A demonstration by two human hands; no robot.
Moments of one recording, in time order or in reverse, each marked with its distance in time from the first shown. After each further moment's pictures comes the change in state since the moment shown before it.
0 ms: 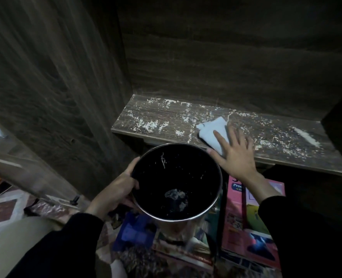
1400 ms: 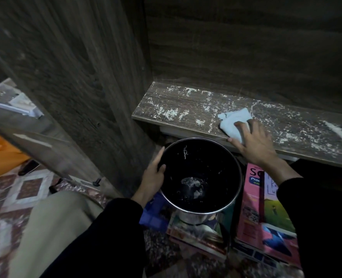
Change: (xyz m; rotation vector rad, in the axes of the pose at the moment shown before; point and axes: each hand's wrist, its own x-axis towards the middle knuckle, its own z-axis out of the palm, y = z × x) left_hand 0.039 -0.046 0.026 0.046 0.233 0.414; right_hand 0.016 -0.004 0.003 0.067 -0.042 -0.017
